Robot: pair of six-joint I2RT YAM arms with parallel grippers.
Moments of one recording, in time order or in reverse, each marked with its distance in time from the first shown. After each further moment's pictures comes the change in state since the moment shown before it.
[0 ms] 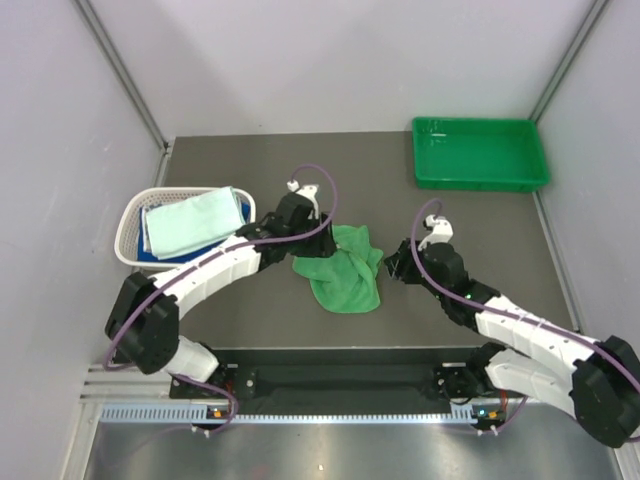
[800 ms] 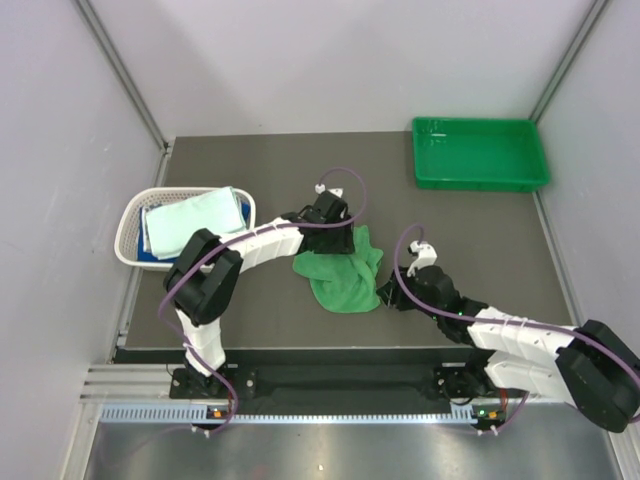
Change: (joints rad) left arm -0.041 0.411 0.211 0.046 -0.031 -0.068; right arm 0.098 0.058 -0.180 0.169 -0.096 0.029
